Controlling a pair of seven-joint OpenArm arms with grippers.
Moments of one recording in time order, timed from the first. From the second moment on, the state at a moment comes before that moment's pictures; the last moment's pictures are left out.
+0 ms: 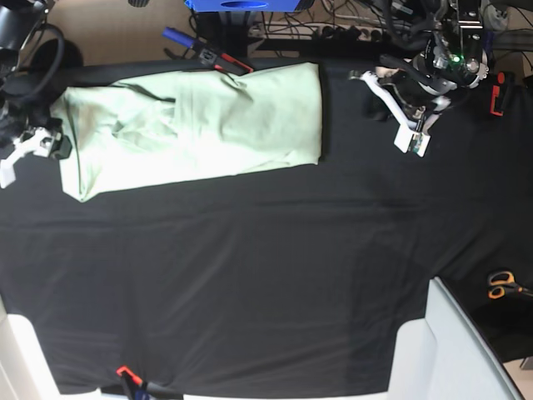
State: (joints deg) left arm 29.0 -12.4 -12.2 104.2 -23.8 -19.9 48.2; right arm -5.5 14.3 38.8 66.4 22.6 40.4 -49.8
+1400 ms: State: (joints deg) left arm 10.1 -4.9 -2.9 75.7 -30.7 -20.3 46.5; right arm -9.1 14.9 38.7 67.5 22.6 40.4 -49.4
